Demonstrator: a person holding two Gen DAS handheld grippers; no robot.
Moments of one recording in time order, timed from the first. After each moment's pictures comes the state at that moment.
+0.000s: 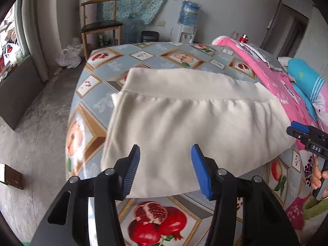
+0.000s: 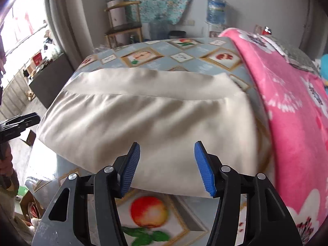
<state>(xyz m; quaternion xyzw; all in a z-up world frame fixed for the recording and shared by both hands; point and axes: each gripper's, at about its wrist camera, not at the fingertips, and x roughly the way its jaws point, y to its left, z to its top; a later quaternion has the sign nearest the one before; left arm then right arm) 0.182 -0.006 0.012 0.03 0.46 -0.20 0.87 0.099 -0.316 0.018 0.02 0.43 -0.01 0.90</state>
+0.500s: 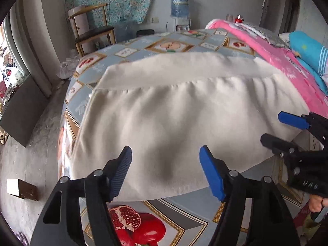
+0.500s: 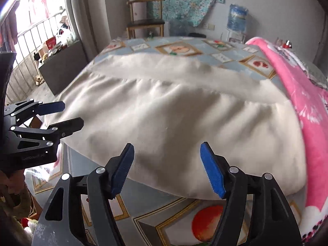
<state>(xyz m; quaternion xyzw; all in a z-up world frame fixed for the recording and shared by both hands) 0.174 -0.060 -0.021 0.11 0.46 -0.18 0.86 0.117 -0.241 -0.023 -0.01 0.44 0.02 0.90</state>
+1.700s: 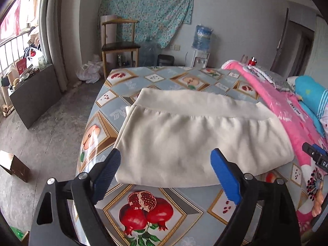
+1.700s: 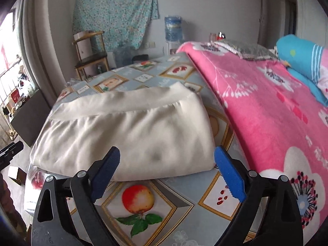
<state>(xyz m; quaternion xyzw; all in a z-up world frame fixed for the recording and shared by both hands) 0.112 0.010 0.051 -0.01 0.36 -0.14 0.92 0.012 -0.337 0.052 0.08 0.33 -0.15 0.93</state>
